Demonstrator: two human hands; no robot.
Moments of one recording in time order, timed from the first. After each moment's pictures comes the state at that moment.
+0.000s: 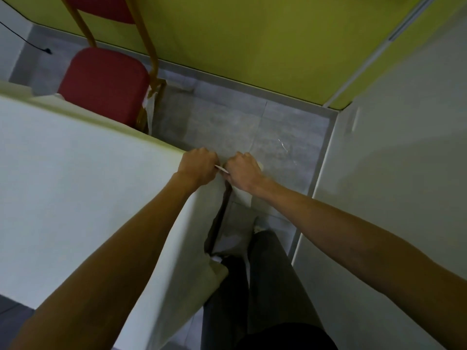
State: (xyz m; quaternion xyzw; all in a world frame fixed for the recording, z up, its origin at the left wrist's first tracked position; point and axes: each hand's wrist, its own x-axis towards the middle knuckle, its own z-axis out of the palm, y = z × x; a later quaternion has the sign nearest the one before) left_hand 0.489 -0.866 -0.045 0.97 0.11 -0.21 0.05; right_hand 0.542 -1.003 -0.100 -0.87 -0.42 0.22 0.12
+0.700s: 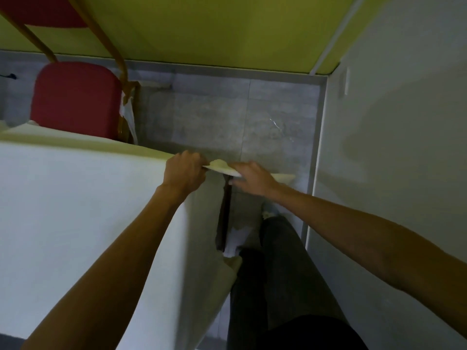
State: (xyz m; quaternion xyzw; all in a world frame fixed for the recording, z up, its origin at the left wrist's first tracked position) left_hand 0.489 -0.866 -0.043 0.97 0.08 -0.21 0.06; right_hand 0.523 -1.059 -0.155 -0.85 -0.29 0.35 0.27
